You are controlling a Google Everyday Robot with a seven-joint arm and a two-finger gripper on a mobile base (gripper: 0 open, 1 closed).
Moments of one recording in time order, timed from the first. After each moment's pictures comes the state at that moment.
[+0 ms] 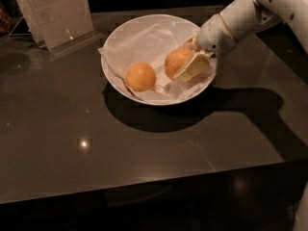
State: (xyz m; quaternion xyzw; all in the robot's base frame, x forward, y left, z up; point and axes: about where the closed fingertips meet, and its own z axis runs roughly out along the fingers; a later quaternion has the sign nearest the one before) arm 0.604 -0.071 0.894 -0.65 0.66 0.26 0.28
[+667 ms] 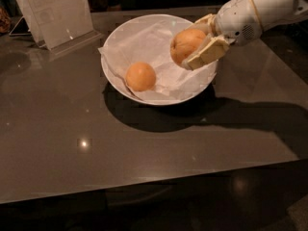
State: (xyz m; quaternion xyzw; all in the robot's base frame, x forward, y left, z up) arm 0.574 -0.084 0.962 -0.64 0.62 0.27 0.37
